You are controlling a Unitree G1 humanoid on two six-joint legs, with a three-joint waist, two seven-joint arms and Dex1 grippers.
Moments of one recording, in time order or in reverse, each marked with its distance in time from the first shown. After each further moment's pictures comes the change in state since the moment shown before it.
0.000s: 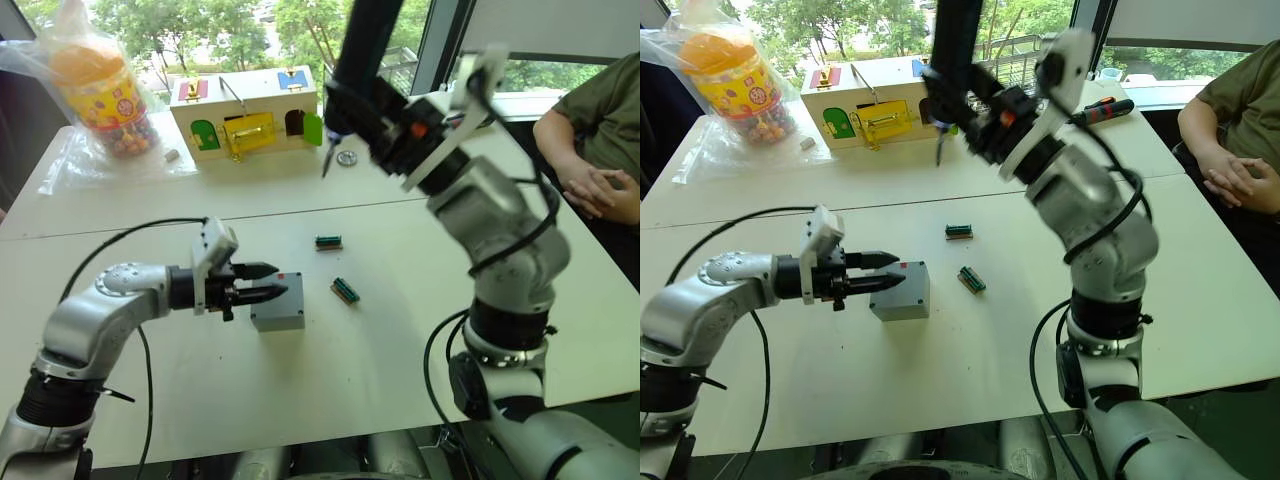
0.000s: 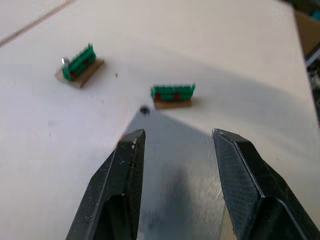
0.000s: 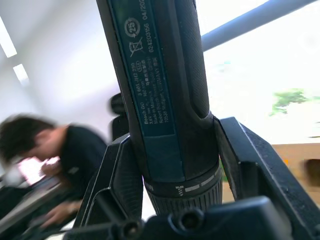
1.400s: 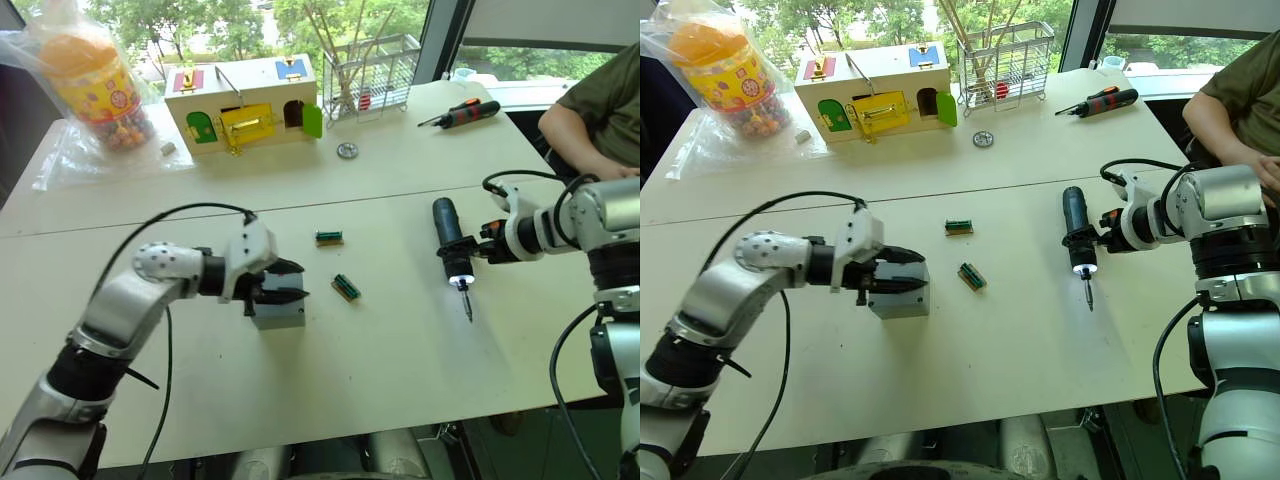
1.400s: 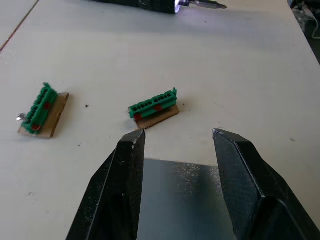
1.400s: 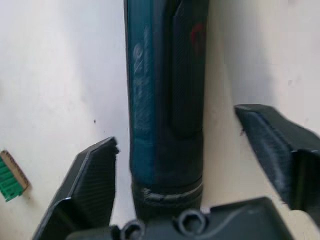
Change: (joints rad) left arm -0.133 0.017 -0.176 0.093 0.240 -0.210 -0.087; right arm -0.113 -0.631 0.319 0.780 -0.164 0.630 0.377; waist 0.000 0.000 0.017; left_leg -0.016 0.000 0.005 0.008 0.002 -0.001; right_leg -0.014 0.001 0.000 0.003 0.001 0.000
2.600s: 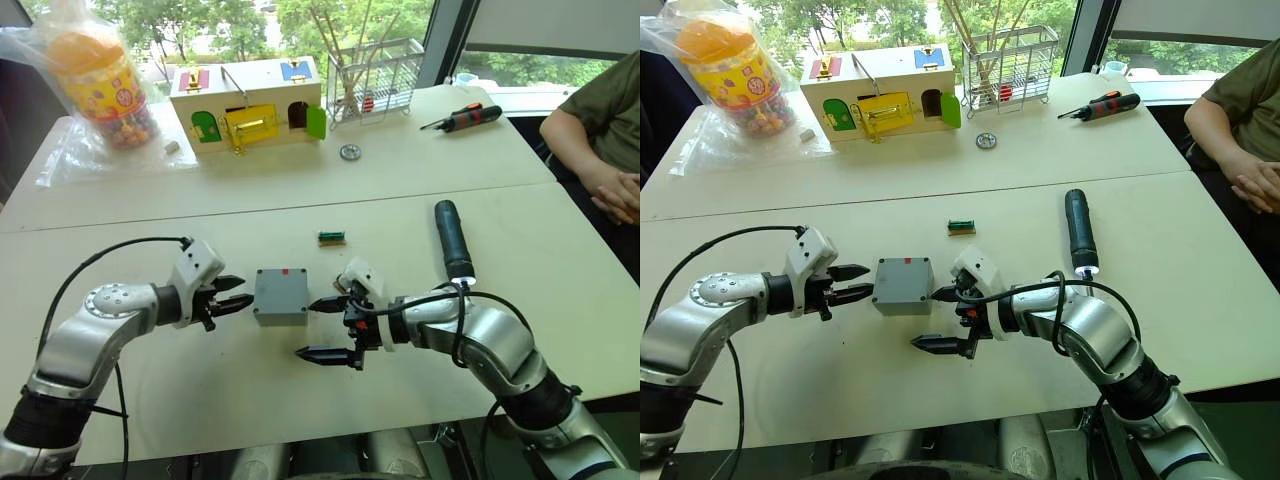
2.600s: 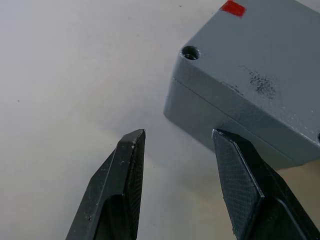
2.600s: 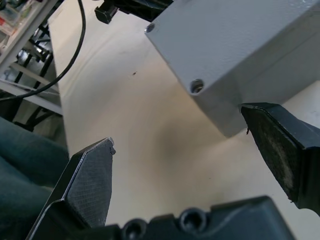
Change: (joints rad) left arm 0.238 -0.022 0.123 0.022 0.036 0.086 0.186; right arm 0.546 0.354 0.247 -0.884 0.039 -0.470 0.050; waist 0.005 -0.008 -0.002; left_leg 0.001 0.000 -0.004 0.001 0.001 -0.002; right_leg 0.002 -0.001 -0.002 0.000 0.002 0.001
